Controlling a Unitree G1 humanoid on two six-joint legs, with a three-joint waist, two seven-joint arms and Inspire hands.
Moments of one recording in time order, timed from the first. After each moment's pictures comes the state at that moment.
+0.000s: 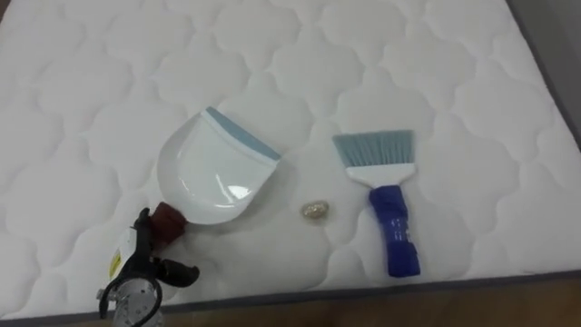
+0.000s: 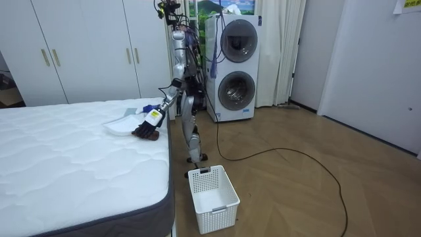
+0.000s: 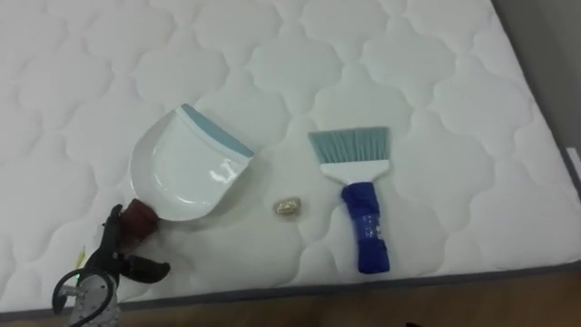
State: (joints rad) left arm -0.21 0.24 -0.12 1.14 0.23 -0.20 0.42; right arm -0.11 -0.27 0.21 1.38 0.09 -0.06 -0.01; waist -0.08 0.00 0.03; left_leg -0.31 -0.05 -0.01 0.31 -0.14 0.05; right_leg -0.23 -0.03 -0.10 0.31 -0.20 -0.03
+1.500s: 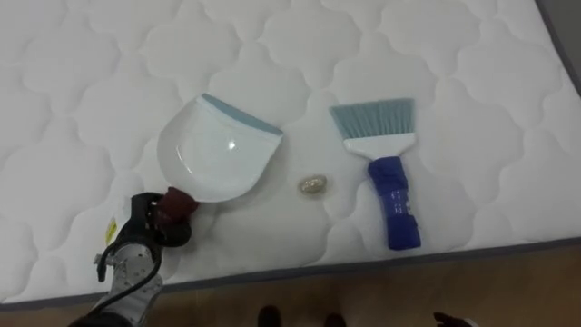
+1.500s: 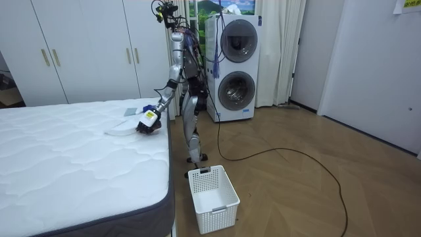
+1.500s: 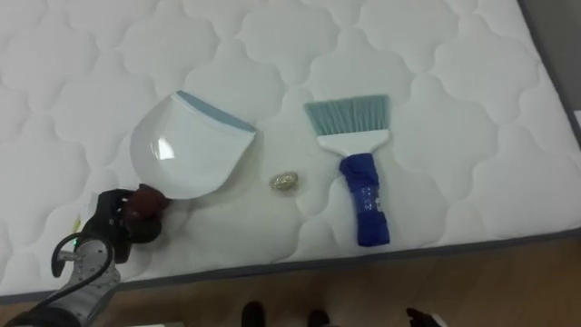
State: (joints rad) left arm -0.36 0.28 -0.16 1.20 0.14 -0.19 0.42; right arm -0.13 -0.28 0.26 1.36 0.12 -0.07 -0.05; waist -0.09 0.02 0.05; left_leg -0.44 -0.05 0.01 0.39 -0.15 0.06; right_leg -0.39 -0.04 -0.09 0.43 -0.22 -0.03
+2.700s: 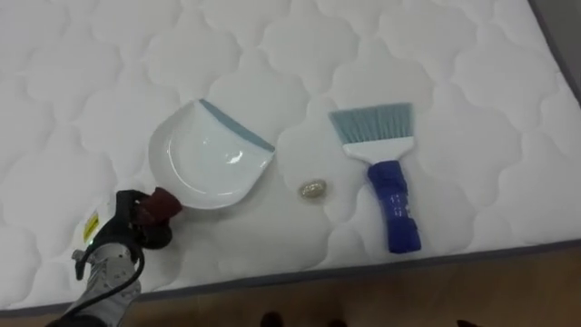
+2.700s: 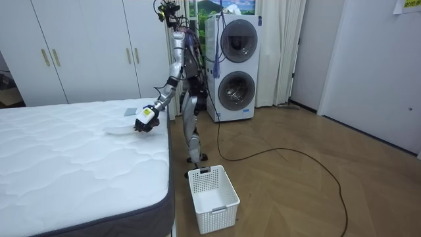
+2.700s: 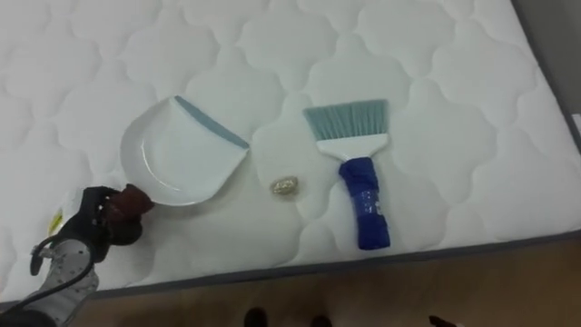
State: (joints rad) left arm -0.33 0.38 -0.16 1.19 0.28 -0.20 0.43; right arm -0.11 -0.35 0.22 1.36 0.26 -0.07 -0.06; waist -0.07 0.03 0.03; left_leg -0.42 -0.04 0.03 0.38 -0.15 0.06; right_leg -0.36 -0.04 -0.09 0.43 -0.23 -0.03
